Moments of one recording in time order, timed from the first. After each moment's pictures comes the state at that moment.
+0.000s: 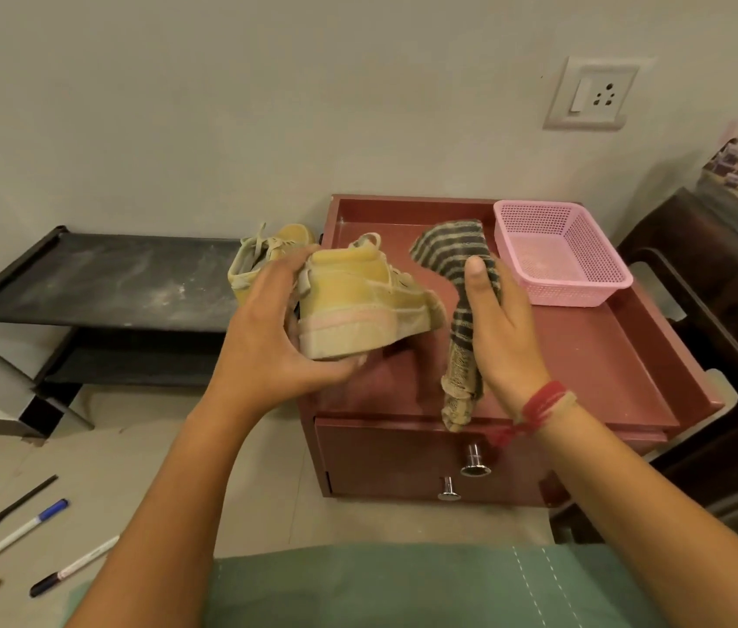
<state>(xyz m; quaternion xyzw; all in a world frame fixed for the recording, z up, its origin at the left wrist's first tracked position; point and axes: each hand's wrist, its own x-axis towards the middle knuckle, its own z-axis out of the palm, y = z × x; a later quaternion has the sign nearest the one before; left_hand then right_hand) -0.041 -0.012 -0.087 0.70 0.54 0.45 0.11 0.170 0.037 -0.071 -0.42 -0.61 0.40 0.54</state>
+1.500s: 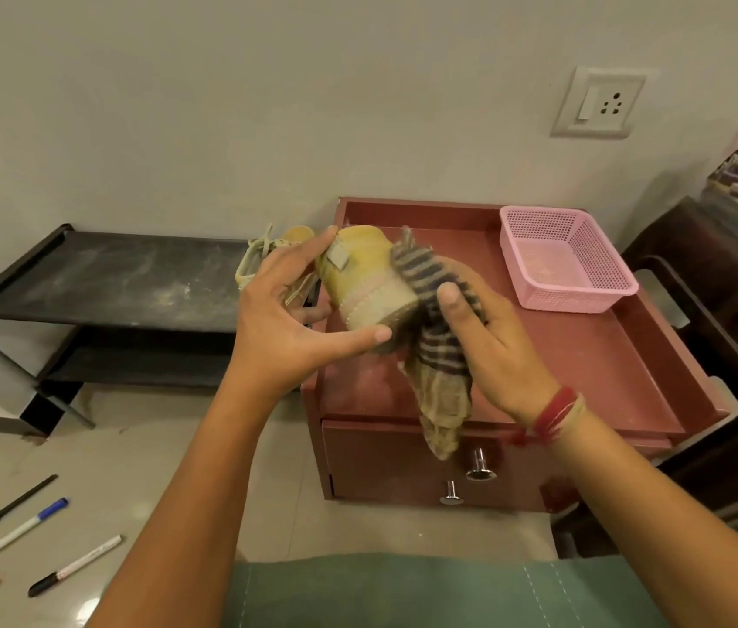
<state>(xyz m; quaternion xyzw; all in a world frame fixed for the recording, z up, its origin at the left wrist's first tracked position) -0.032 -0.007 -0.074 0.59 0.49 0.59 0.26 0.161 0.027 -0.062 -0.29 -0.76 0.37 0.46</state>
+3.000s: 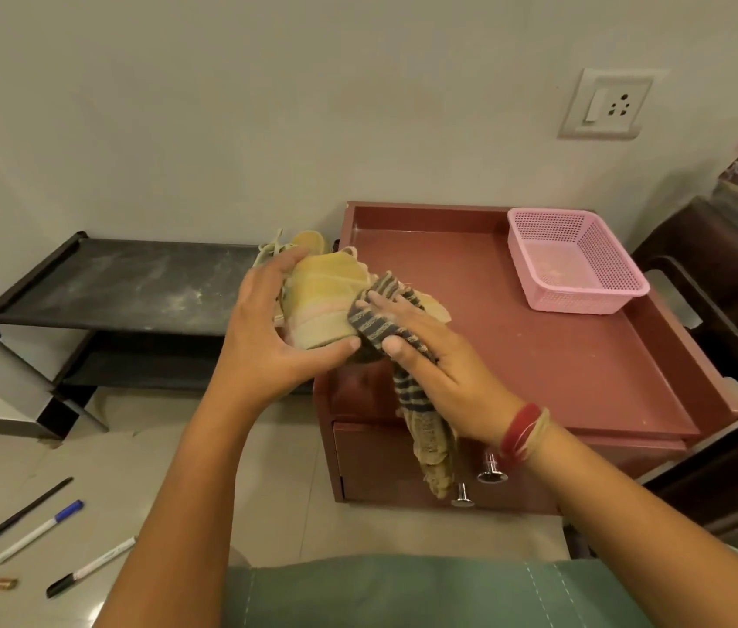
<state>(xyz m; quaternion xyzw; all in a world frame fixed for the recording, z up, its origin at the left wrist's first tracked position) -0.060 -0.017 -0.082 0.63 0.58 0.49 0.18 0.139 0.023 -0.094 -0.31 -0.82 0.36 0.33</state>
